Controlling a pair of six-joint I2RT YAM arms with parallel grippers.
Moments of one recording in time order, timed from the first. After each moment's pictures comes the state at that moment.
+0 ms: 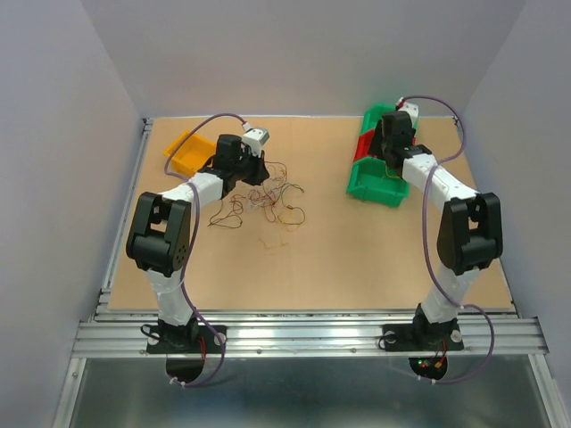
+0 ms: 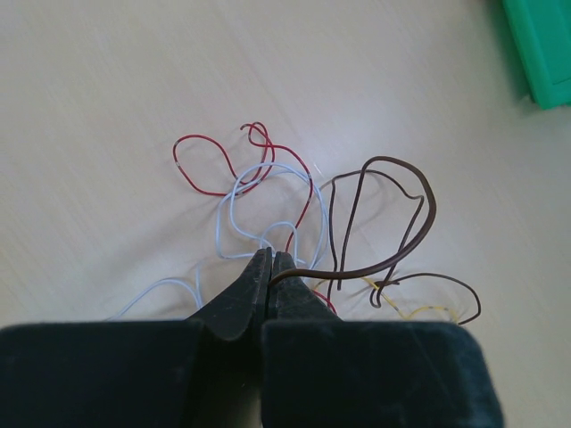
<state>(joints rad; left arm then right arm) -0.30 1.84 1.20 0.05 0.38 -0.03 0.20 1.78 1.39 -0.20 0.39 0.36</state>
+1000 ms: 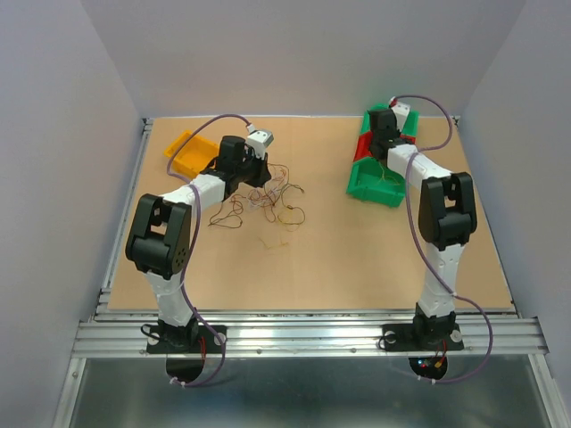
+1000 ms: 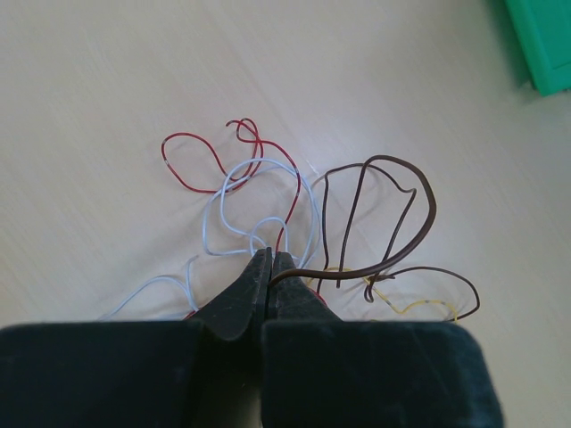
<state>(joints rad) -0.33 1.82 1.19 0.05 0.35 0.01 0.20 2.12 1.68 -0.21 0.54 0.40</state>
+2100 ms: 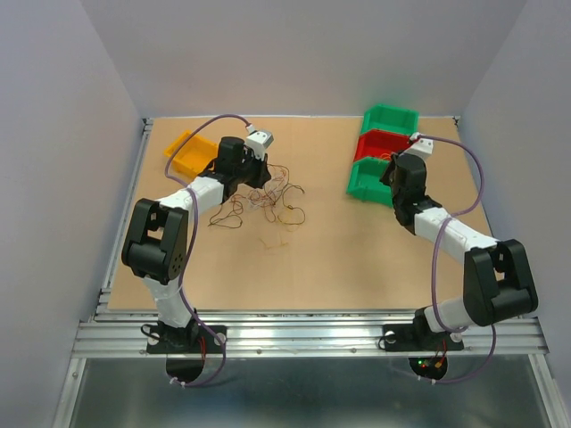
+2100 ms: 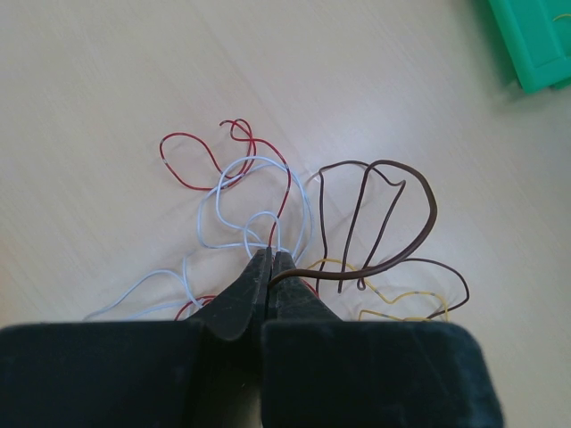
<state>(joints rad) -0.34 1.77 1.15 0.05 0.35 0.01 0.24 1.43 0.81 0.36 0.41 0.33</state>
